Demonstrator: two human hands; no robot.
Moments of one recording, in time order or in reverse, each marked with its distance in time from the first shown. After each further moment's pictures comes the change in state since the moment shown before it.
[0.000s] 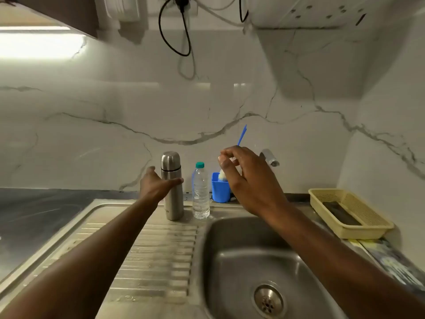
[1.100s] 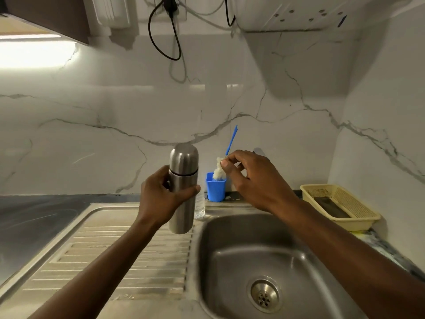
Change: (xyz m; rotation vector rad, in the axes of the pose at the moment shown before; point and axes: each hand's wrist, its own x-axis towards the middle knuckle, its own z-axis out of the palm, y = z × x) left_hand -0.120 0.046 -0.028 -0.025 -0.078 0.544; right_hand -0.005 0.017 -0.026 -0.112 -0.079 0.016
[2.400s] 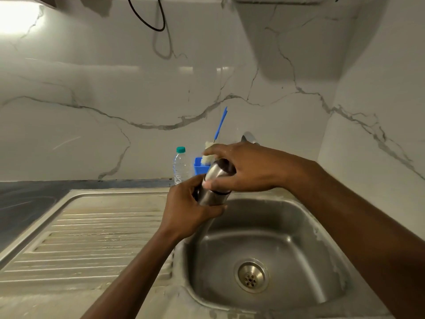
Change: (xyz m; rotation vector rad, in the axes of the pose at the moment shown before) left_hand -0.045 0.008 0.067 -0.099 -0.216 0.070; right_hand 0.011 -0.004 -0.032 -0.280 -0.542 -0.091
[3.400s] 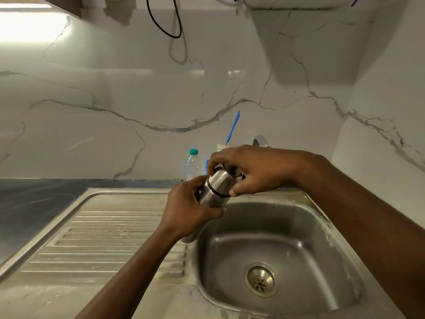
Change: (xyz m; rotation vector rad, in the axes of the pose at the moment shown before) left_hand 0.000 -0.008 -0.028 0.140 -0.022 -0.016; right_hand 0.012 -0.018 -0.013 0.045 -0.158 -0.193
